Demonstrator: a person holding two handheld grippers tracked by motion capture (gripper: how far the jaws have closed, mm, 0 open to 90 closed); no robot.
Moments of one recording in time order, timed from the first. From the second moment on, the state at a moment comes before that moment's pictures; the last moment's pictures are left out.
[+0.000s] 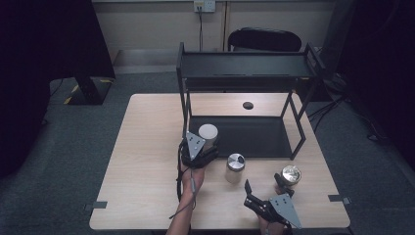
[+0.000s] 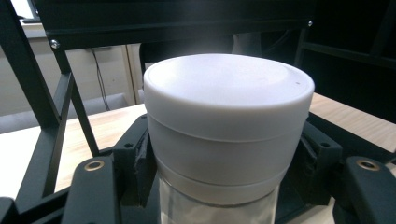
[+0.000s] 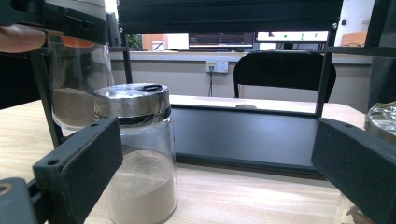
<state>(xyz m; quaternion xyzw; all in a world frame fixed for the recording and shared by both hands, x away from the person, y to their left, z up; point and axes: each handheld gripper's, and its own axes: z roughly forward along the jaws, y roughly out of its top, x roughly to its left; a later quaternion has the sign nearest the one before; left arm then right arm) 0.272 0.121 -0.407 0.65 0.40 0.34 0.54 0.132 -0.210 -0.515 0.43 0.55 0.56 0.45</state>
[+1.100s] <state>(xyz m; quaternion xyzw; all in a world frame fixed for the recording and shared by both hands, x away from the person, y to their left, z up) 0.306 0.097 -0.413 0.65 0.44 0.35 0.51 0.133 -0.212 -0.515 0.43 0.55 0.56 0.45</state>
